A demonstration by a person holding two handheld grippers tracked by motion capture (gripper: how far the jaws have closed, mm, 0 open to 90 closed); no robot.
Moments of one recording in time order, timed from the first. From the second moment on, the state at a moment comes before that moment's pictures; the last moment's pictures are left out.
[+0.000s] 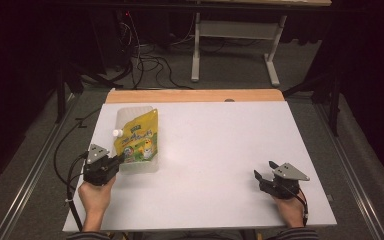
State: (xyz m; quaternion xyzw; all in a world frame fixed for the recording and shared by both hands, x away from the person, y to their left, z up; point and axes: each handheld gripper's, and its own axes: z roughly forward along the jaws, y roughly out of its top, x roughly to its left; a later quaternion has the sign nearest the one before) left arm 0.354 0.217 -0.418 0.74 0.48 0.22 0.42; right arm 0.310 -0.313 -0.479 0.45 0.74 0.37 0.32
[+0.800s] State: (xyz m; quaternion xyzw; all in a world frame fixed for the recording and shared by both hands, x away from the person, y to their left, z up) left arm 0.344 0.224 -0.408 0.71 0.48 0.26 0.45; right arm 0.310 -0.313 -0.479 0.45 0.74 0.37 0.32
